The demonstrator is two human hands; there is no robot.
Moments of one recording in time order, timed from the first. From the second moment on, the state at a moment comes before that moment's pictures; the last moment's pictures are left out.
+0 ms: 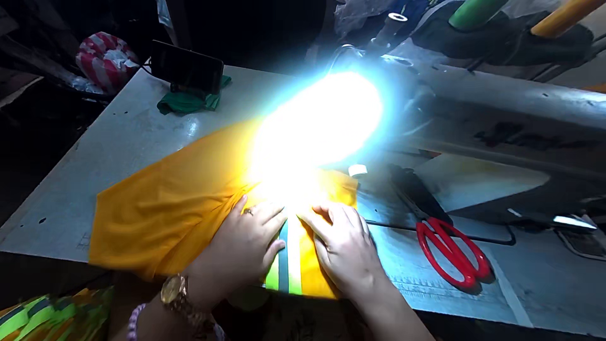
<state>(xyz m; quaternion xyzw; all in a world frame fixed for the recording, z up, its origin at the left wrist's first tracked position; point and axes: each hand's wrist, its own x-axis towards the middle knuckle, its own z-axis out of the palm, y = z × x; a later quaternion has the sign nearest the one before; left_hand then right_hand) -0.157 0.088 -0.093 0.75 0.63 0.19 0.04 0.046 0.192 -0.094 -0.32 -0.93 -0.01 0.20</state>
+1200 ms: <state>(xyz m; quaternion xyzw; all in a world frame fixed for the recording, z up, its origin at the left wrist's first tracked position) -0.080 -0.035 -0.117 0.28 0.45 0.59 0.62 0.211 0.255 -0.001 -0.29 -0.74 0.58 -0.18</state>
